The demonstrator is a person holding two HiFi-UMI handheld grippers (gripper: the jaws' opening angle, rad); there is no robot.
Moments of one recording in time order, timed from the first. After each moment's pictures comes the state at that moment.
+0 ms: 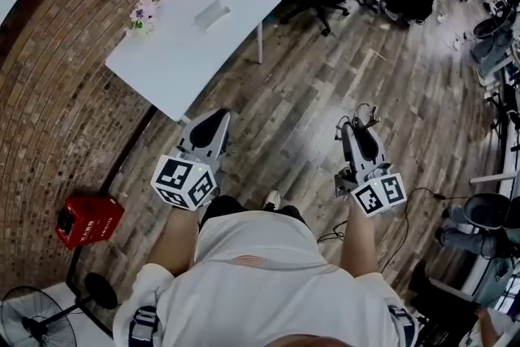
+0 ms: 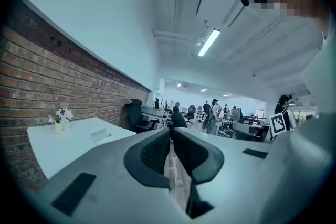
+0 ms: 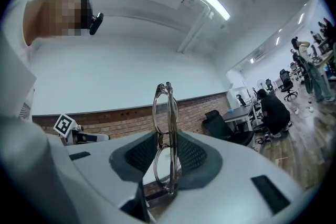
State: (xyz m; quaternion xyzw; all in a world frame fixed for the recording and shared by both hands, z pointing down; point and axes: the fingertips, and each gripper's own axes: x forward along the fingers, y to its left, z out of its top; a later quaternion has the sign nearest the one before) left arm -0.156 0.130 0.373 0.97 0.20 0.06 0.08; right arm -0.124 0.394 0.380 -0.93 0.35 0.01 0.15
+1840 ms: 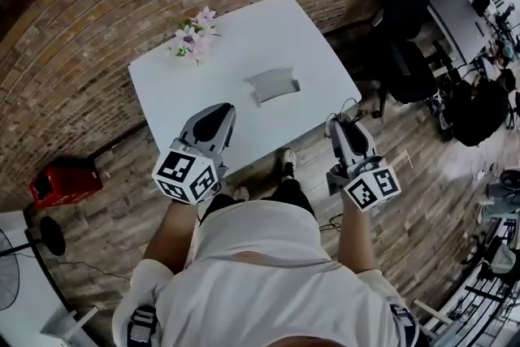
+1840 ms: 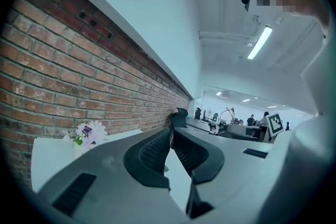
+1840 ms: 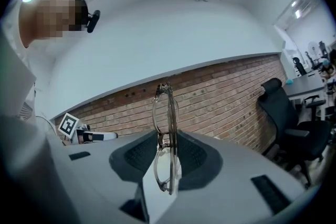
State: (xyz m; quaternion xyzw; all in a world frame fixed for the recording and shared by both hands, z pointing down) left arm 0.173 -0.157 0.394 0.99 0.00 0.05 0.14; right arm 0.297 0.035 0.385 -0.81 0.57 -0.09 0.10
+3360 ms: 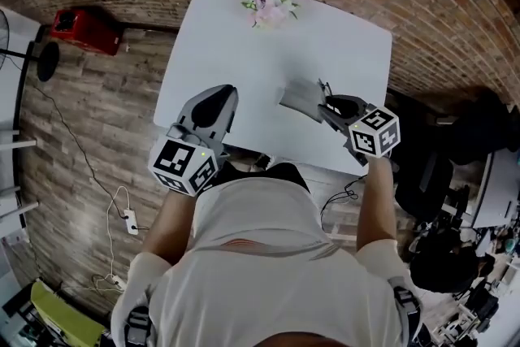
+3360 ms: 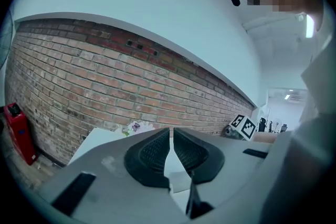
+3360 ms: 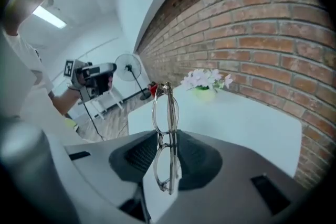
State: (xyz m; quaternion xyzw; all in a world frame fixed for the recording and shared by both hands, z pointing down) left arm 0.184 -0.178 0.418 0.92 -0.36 0.03 0.17; right arm 0.387 -0.138 0.539 -0.34 0.85 -0.28 -0.28
